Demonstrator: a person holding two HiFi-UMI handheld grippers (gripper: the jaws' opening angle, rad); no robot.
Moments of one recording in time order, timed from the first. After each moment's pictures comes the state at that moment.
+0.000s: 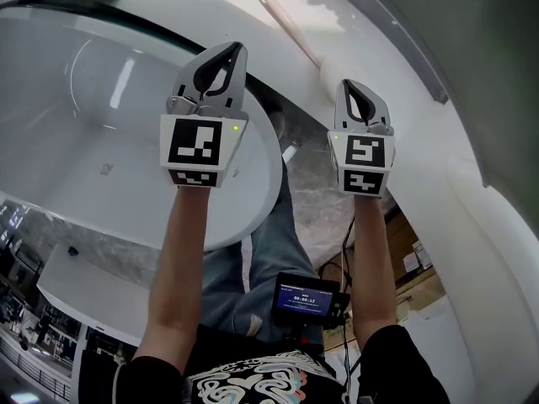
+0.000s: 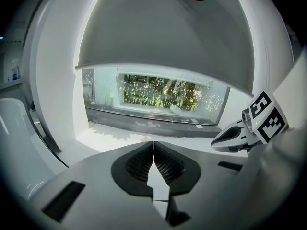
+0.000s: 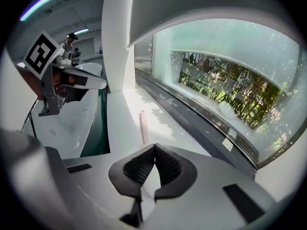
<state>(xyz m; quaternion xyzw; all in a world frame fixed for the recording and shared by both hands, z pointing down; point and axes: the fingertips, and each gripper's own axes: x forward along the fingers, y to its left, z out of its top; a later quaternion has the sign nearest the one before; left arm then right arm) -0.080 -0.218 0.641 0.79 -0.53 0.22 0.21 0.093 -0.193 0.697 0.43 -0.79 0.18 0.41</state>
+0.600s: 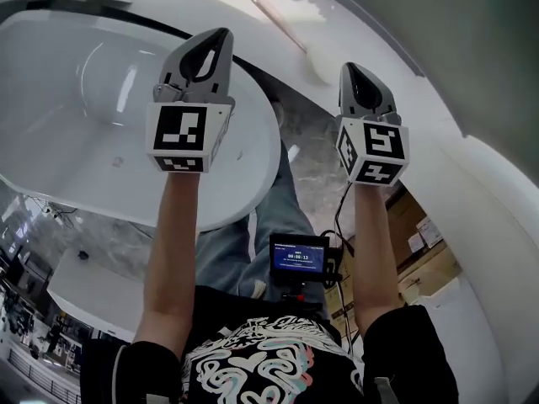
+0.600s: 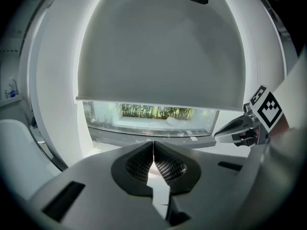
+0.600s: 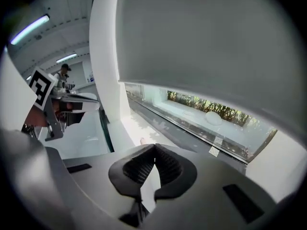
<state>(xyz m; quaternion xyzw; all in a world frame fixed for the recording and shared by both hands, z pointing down) -0.087 -0.211 0.540 0.81 -0.52 0.21 0.16 0.104 -0.189 0.582 0.49 -0.79 0.21 0.30</state>
